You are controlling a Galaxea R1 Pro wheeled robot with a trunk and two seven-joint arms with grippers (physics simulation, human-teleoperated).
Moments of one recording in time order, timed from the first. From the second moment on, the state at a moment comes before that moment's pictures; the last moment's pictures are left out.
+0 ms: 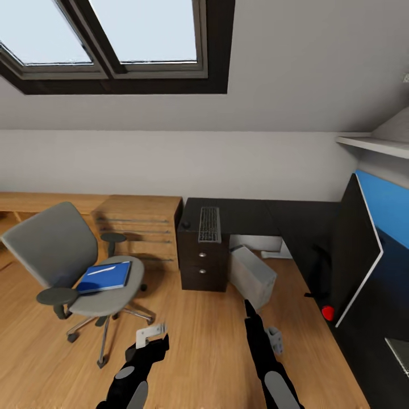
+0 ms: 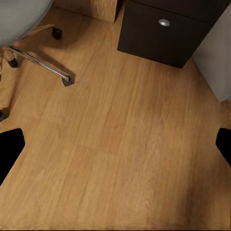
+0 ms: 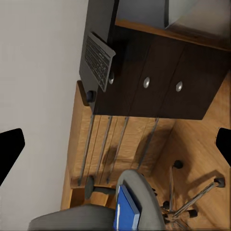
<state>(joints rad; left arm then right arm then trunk) -0.16 -0.03 -0.30 -1.23 0.41 0.32 0.44 -0.17 0.10 0.20 -1.14 -1.35 -0.21 0.05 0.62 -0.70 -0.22</state>
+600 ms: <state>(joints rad) -0.16 -0.03 -0.30 -1.23 0.41 0.32 0.44 -0.17 0.10 0.20 -1.14 -1.35 -0.21 0.05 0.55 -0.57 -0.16</state>
